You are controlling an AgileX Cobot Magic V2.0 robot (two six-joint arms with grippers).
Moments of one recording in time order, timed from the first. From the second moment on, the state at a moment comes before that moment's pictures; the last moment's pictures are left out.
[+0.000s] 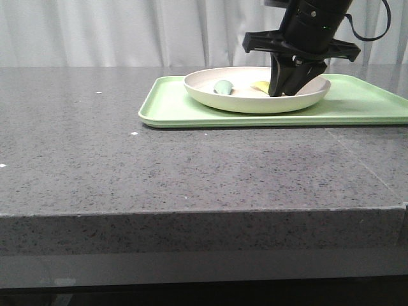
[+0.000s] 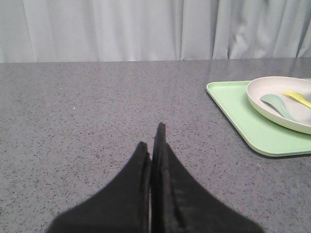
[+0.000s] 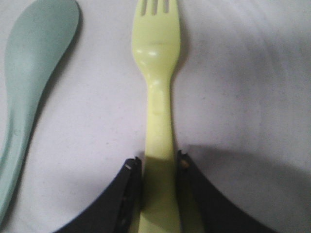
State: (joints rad) left arm -0.18 0.29 -0.44 0.05 0.38 -0.08; right arm 0.26 1.99 -1.71 0.14 0.85 0.06
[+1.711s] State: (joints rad) left arm -0.18 0.29 -0.44 0.05 0.38 -0.08; right arm -0.01 2.05 -1.85 0.14 1.12 0.06
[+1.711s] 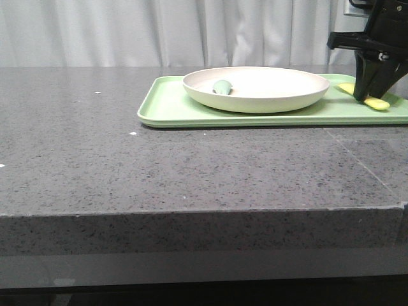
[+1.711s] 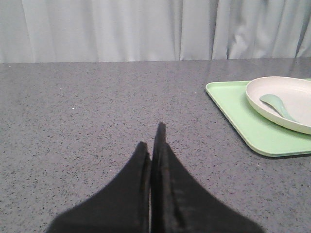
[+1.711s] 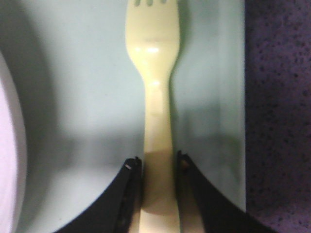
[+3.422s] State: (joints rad) left arm -0.18 0.29 -0.44 0.05 0.38 -0.08; right arm -0.01 0.76 -0.91 0.14 0.72 -0.11
